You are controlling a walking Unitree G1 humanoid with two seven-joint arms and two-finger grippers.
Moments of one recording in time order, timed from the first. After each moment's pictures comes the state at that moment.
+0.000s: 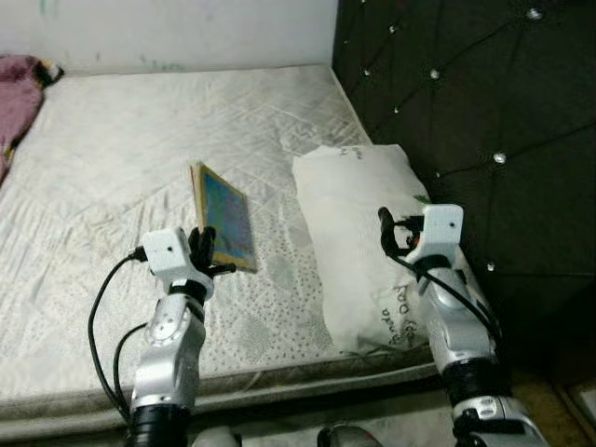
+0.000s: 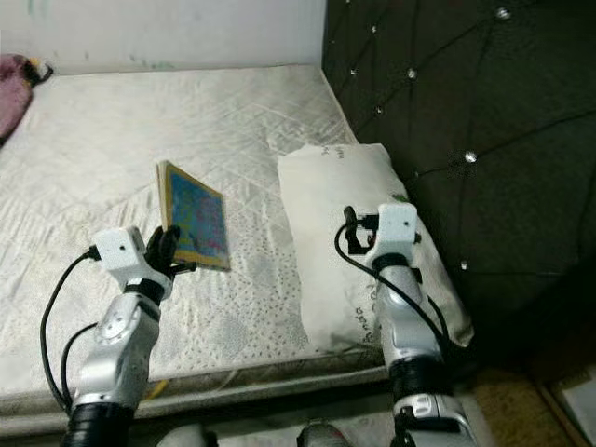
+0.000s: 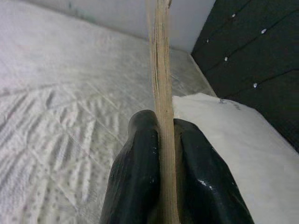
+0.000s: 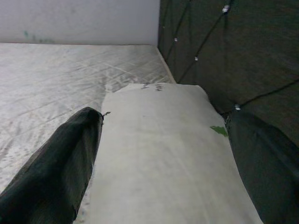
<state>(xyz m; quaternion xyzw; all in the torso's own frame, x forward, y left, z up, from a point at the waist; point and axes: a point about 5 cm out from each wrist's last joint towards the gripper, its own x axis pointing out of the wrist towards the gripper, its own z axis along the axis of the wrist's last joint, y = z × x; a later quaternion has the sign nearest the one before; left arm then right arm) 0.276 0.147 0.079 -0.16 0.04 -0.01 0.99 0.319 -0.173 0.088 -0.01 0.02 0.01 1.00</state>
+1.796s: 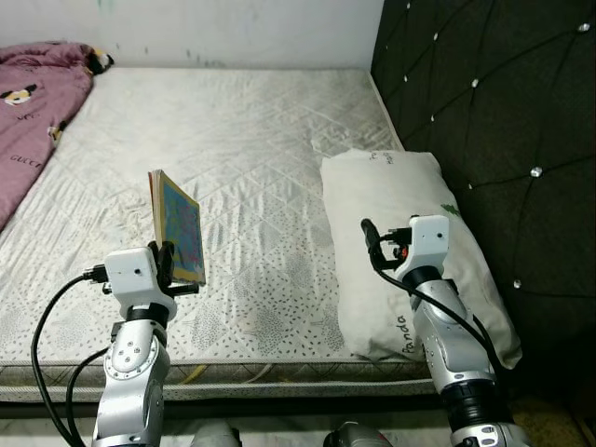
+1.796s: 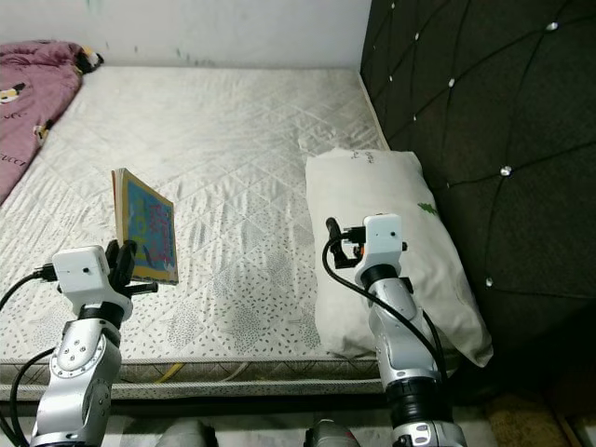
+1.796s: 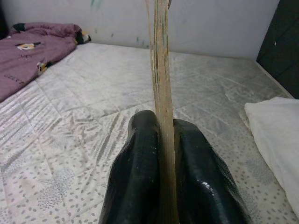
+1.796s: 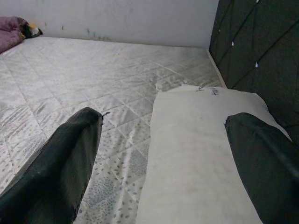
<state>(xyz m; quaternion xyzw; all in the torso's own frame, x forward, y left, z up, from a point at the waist) 0.246 0.192 0.085 -0.03 0.01 0.06 1.00 0.301 -0.158 0.087 -0.01 0.02 0.07 1.00</state>
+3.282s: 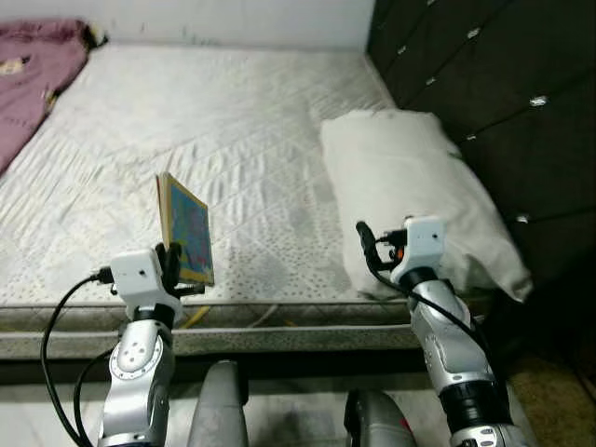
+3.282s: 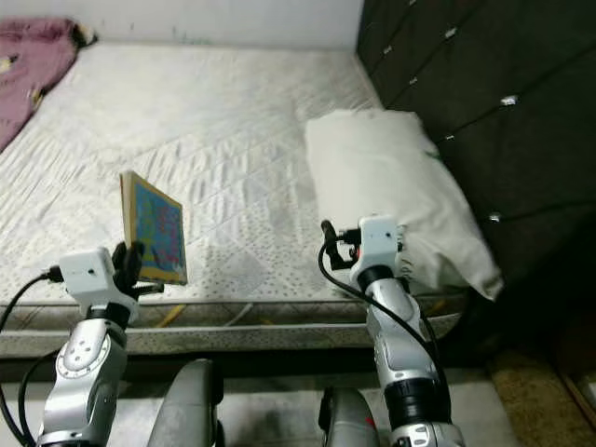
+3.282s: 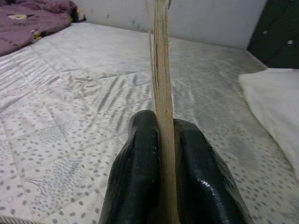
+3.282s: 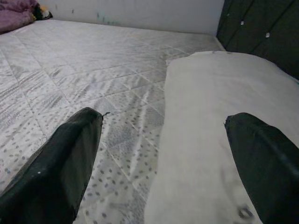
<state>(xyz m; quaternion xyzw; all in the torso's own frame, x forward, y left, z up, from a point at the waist) 0.246 0.187 0.079 -0.05 0.02 0.05 1.00 0.300 -0.153 0.086 -0.01 0.03 0.08 1.00</state>
